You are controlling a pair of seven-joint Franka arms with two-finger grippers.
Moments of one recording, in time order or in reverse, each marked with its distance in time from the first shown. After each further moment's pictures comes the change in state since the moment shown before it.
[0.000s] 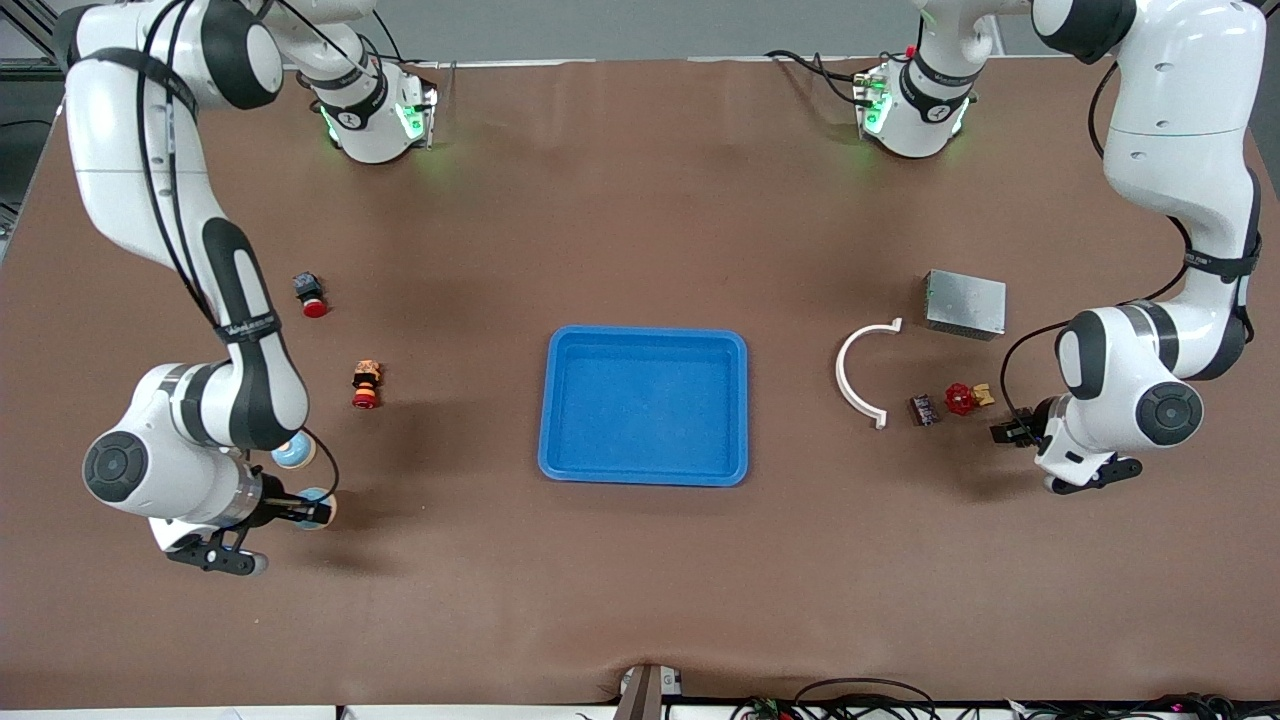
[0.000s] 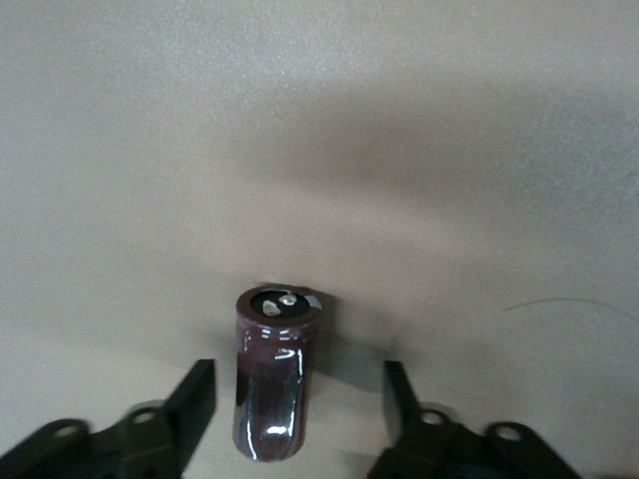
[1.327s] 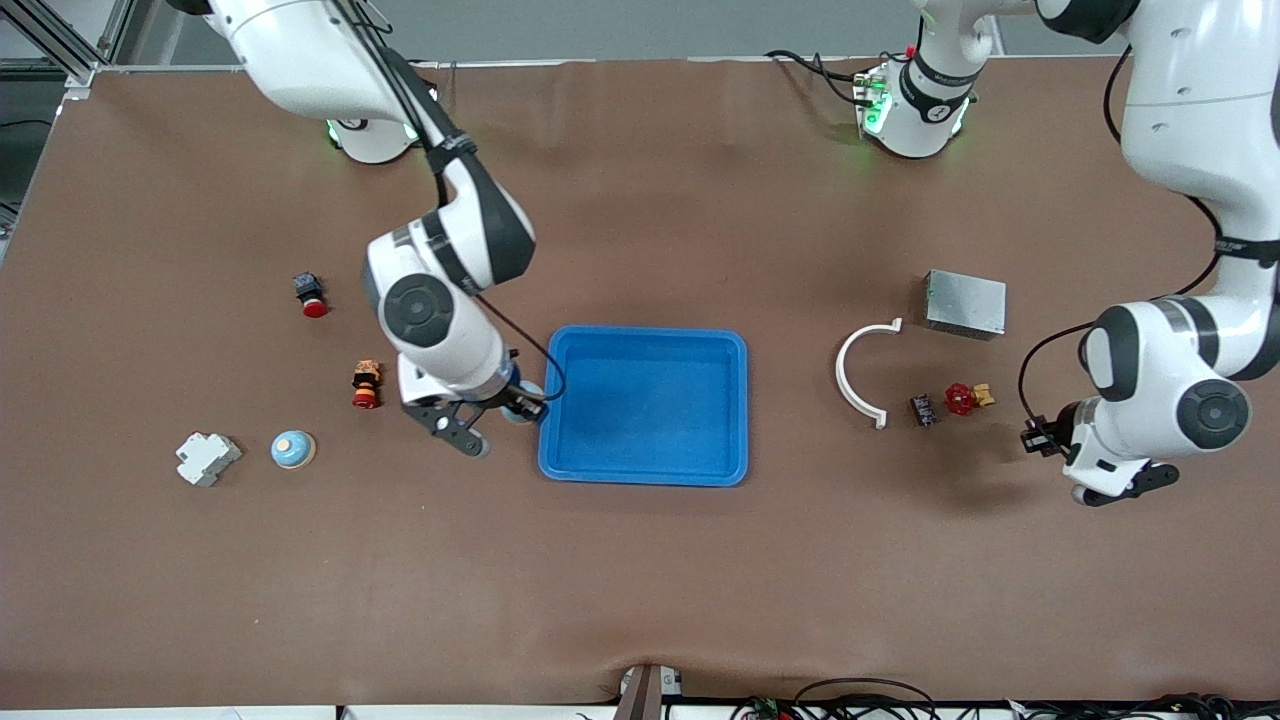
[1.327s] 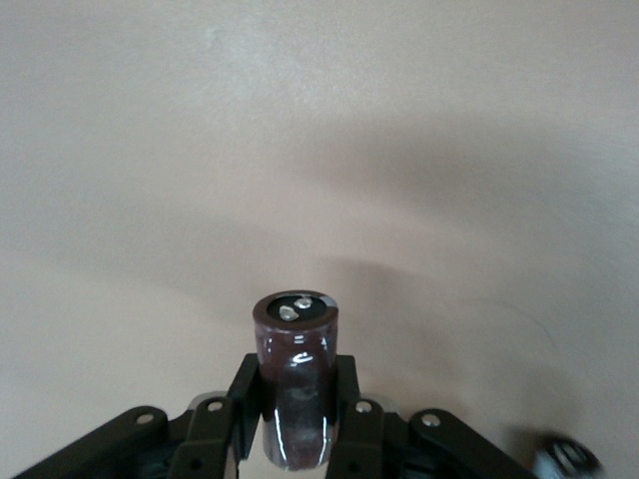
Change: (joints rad) left arm -0.004 -0.076 -0.009 0.104 -0.012 -0.167 -0.063; right arm 0.495 -0.261 0.006 -0.269 -0.003 0.019 0.873
